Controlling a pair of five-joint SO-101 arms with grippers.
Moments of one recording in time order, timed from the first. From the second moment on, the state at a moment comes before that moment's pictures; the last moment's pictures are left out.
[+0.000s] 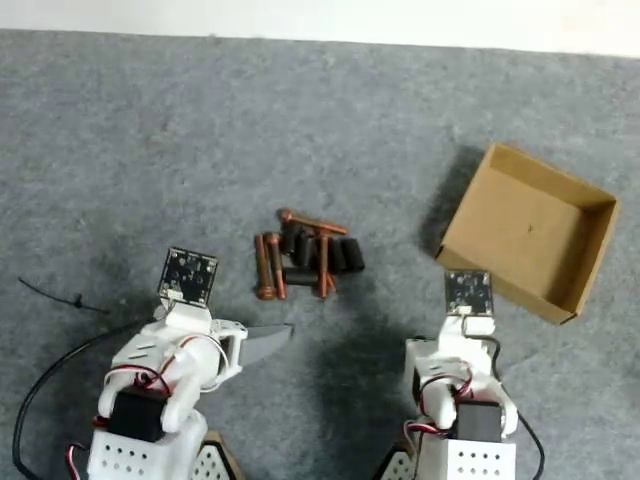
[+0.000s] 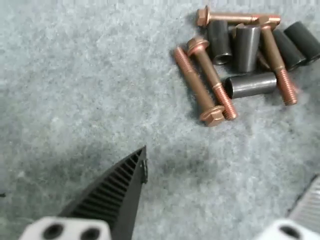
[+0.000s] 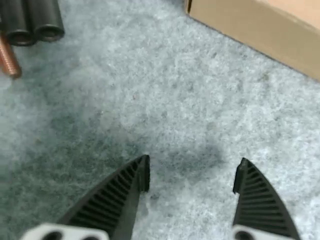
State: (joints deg) left arm 5.0 -103.7 89.2 69.3 3.4; right arm -1.2 -104.6 95.9 71.3 4.2
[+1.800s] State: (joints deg) left arm -12.1 -104.1 70.5 65.2 -5.6; right arm -1.2 -104.6 95.9 71.3 4.2
